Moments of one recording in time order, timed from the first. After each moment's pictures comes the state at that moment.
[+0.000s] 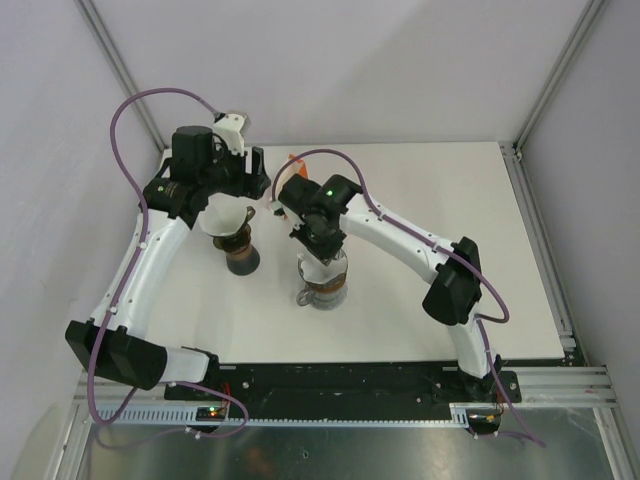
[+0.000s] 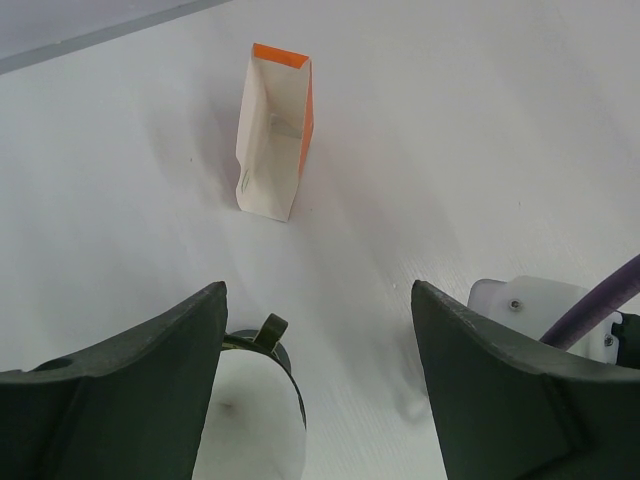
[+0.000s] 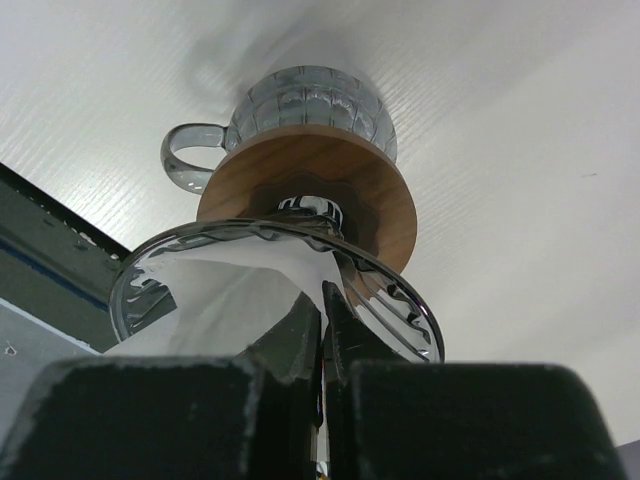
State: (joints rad) left arm -0.24 1.34 1.48 -0.66 0.19 0.01; right arm 0.95 2.07 2.13 -1.33 0.02 0.07
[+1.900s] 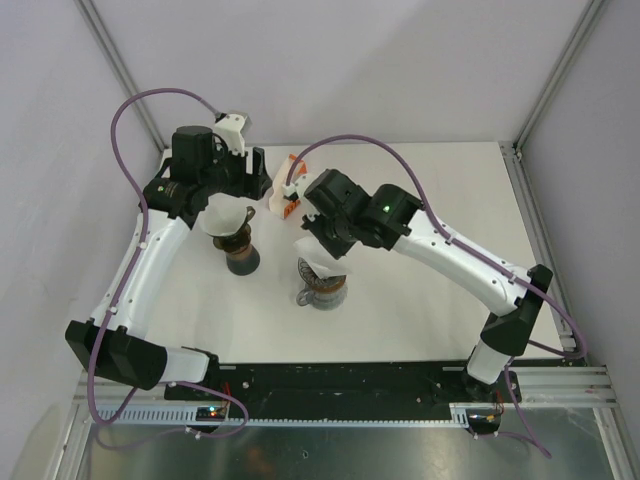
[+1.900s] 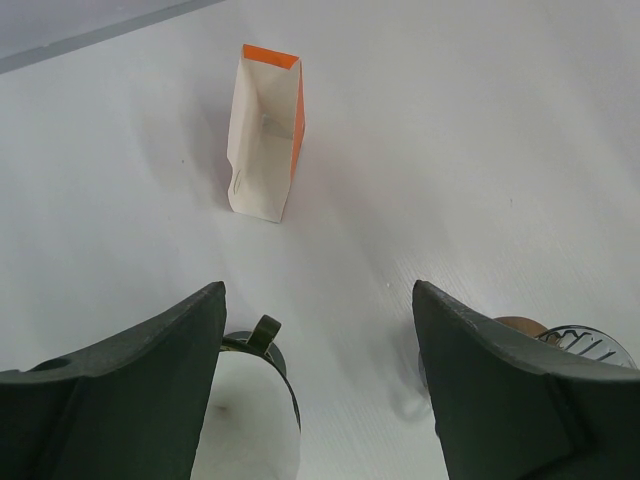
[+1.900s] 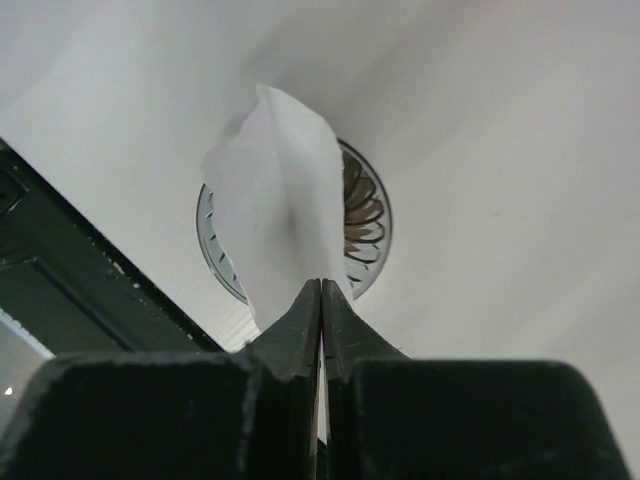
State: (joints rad) left arm -0.24 1.34 1.48 -0.66 0.22 0.01; right arm 1.02 1.70 1.95 -1.13 0.16 0.06
